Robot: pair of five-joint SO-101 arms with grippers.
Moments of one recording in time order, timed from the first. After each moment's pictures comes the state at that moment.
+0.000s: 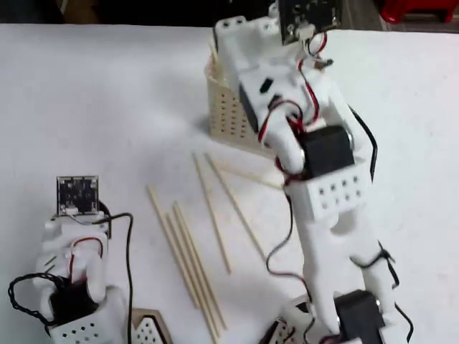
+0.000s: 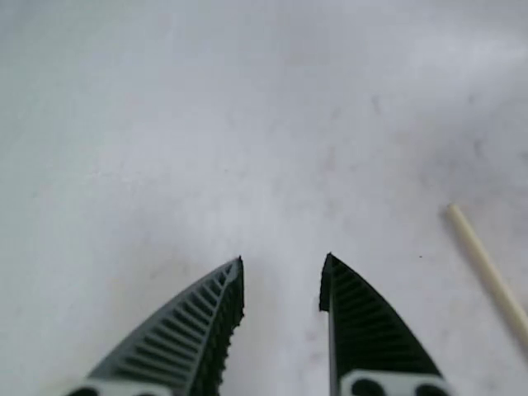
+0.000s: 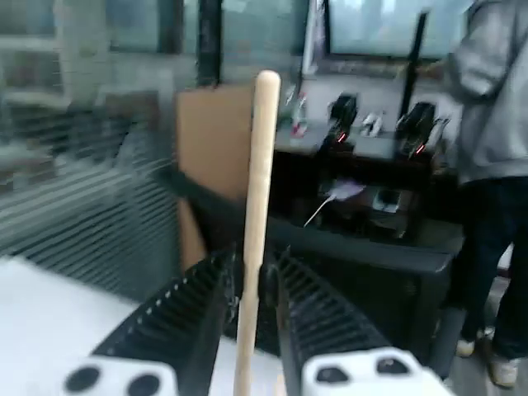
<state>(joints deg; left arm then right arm) -26.2 -104.0 87.6 64.8 -18.9 -24.7 -16.1 -15.0 37.0 3.1</state>
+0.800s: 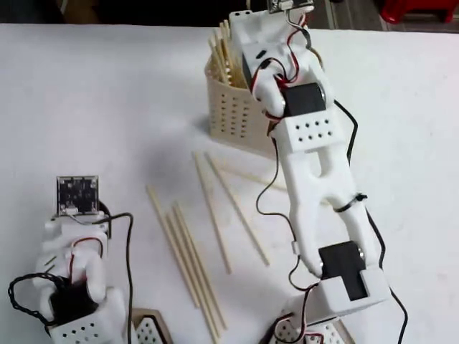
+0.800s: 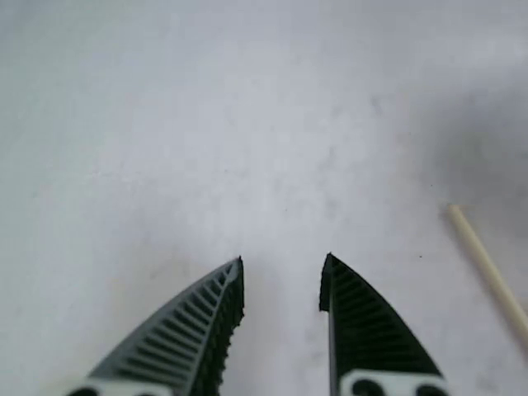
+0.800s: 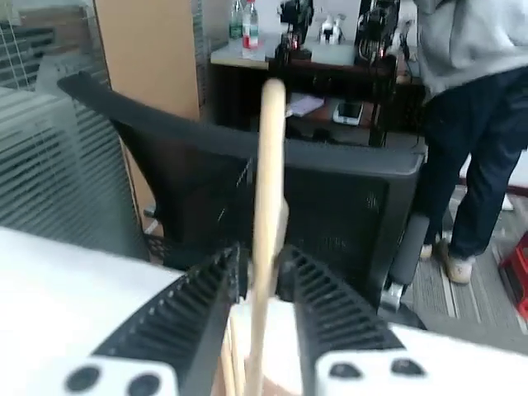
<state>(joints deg) -26.2 -104.0 87.6 64.8 -18.9 -18.0 3.6 -15.0 28.5 3.1</state>
